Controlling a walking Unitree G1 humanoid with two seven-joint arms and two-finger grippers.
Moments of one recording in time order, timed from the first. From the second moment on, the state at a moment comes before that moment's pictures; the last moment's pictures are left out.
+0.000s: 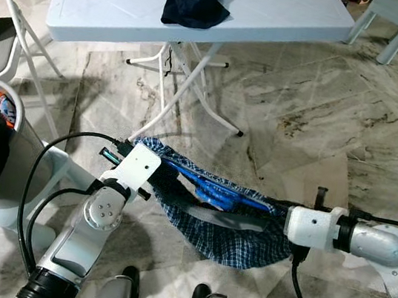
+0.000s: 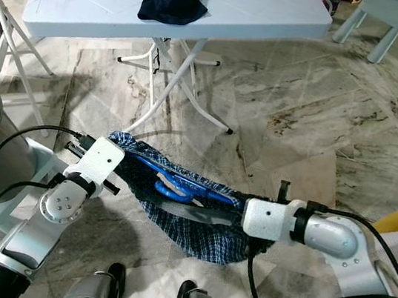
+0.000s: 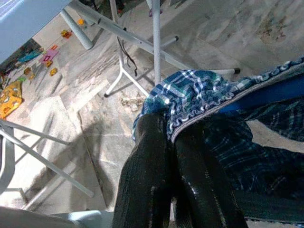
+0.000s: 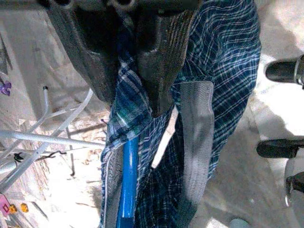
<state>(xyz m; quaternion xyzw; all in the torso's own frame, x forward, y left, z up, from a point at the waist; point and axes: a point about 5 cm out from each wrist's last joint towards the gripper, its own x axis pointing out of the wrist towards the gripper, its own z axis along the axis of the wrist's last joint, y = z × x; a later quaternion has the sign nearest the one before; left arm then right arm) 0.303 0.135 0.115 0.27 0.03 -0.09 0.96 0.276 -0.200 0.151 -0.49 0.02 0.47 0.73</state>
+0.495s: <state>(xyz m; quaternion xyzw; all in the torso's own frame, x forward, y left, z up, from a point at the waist) 0.293 0.104 0.107 0.24 0.06 -0.17 0.95 0.279 -0.168 0.120 -0.50 0.04 0.47 0.72</state>
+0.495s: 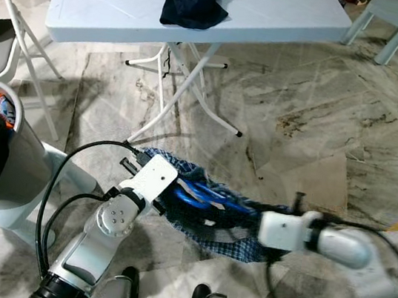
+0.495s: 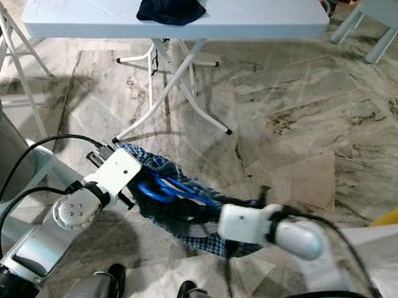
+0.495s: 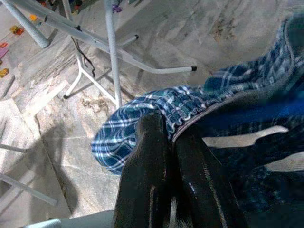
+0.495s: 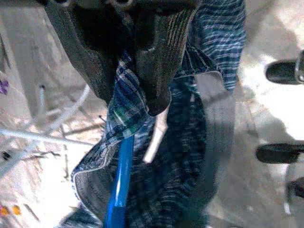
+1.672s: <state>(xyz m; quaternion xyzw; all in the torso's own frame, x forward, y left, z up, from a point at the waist) 0.309 0.146 0.111 0.21 0.08 -0.13 0.97 0.252 -0.251 0.170 -0.48 0.09 0.51 0.71</state>
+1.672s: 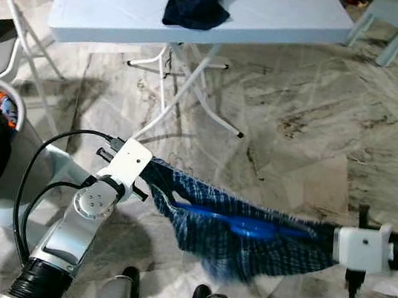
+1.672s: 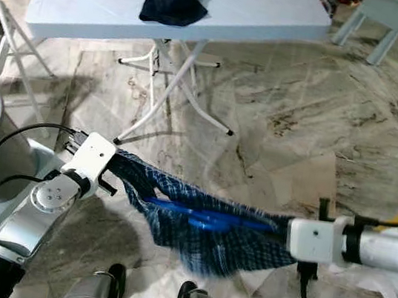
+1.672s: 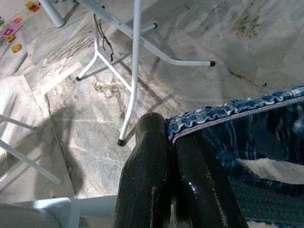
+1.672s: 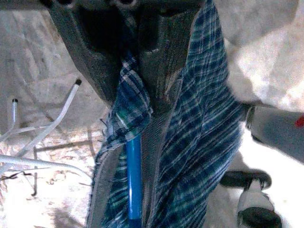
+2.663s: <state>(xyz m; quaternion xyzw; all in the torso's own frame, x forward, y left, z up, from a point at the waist) 0.308 0.138 0.110 0.17 0.10 -0.14 0.97 0.254 -0.251 0.166 -0.44 0.13 0.52 0.72</state>
